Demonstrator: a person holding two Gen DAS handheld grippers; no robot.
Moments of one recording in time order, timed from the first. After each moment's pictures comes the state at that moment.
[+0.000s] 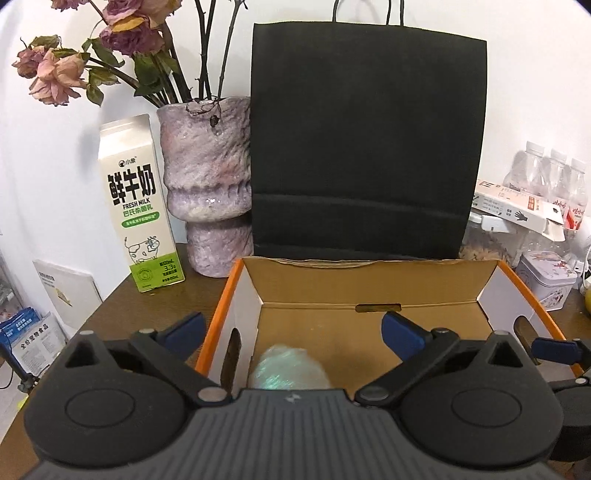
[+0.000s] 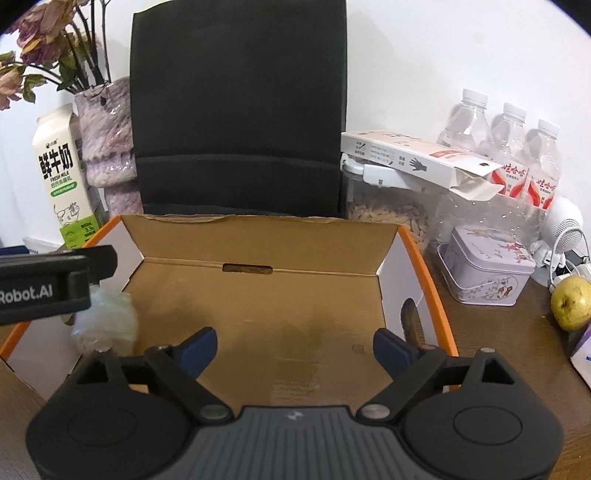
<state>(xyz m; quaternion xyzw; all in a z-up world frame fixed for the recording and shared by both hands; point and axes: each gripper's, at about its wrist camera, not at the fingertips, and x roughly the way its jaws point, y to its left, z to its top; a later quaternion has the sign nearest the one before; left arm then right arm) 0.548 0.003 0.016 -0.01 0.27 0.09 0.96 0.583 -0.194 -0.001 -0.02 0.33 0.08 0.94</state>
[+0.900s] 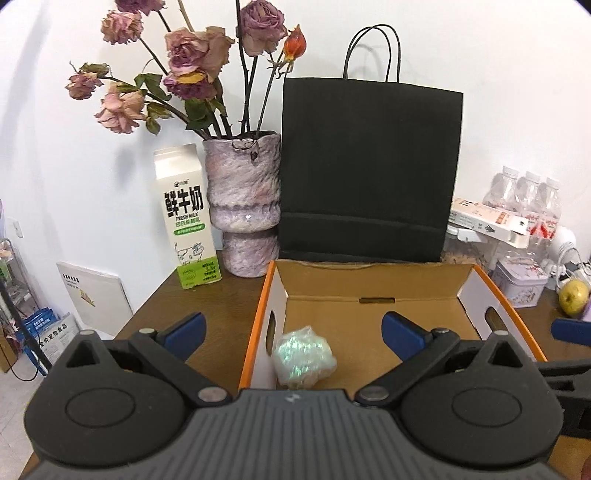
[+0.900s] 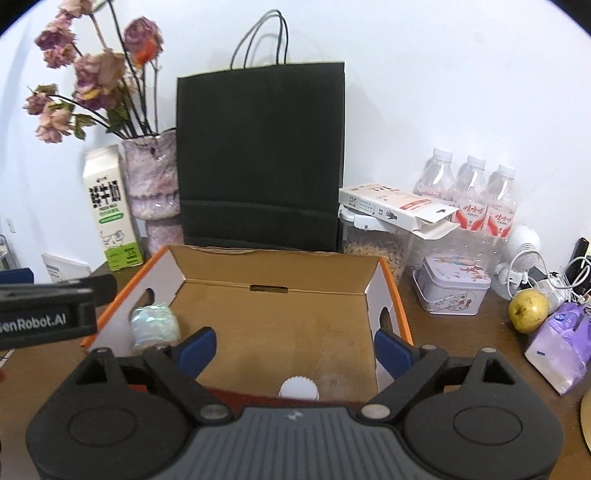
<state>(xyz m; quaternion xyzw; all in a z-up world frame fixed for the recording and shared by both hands) 0.452 0.010 0.063 -0.01 0.25 0.10 0.96 0.484 -0.190 0.062 -0.02 0.29 0.08 0.95</state>
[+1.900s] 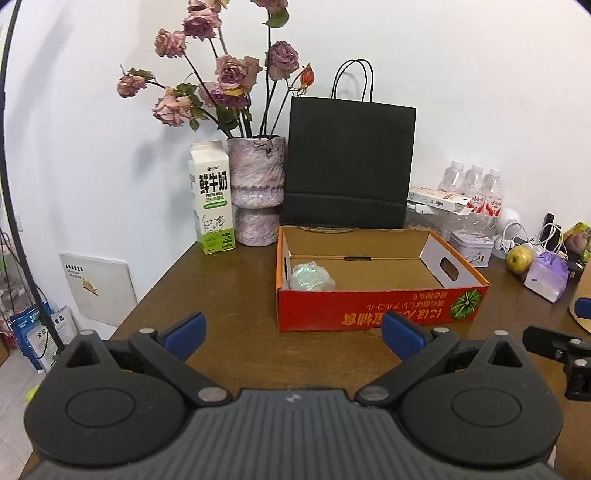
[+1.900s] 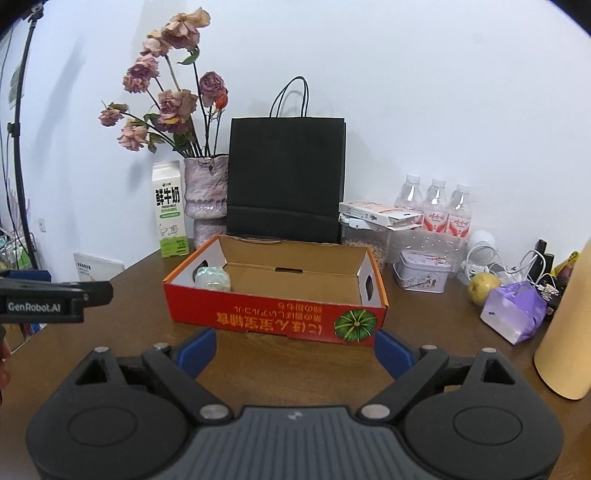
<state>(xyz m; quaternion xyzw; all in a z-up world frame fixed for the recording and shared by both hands) 0.280 0.032 0.054 -0.02 0.23 0.06 0.97 0.284 -0.204 0.071 -0.04 0.23 0.09 0.97</state>
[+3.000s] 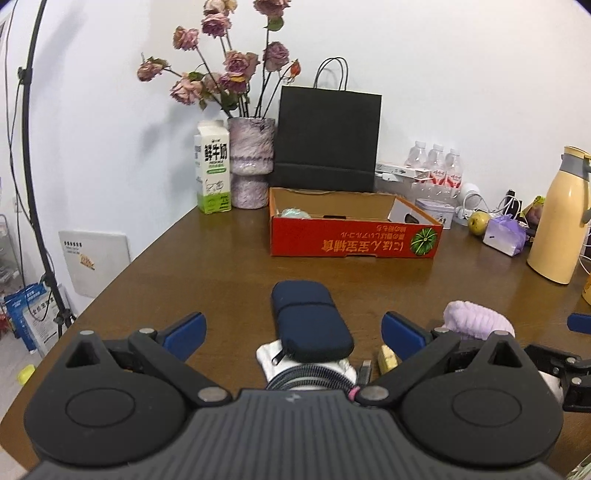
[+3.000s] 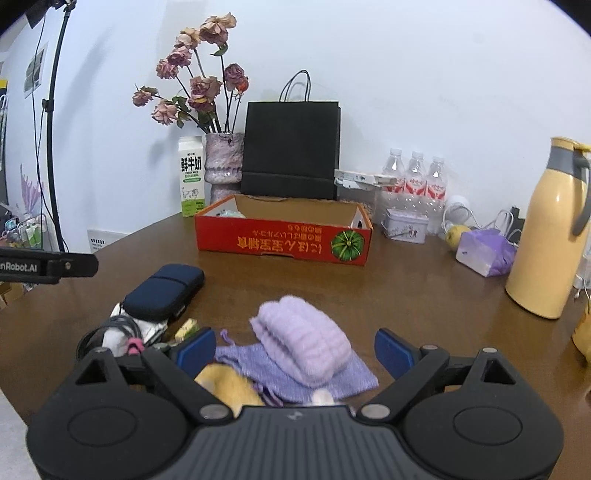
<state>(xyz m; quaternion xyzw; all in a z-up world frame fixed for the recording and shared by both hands) 0.141 0.029 0.007 -0.03 0.22 0.03 0.97 0.133 -0.224 0.007 -0.04 0.22 0.09 0.97</state>
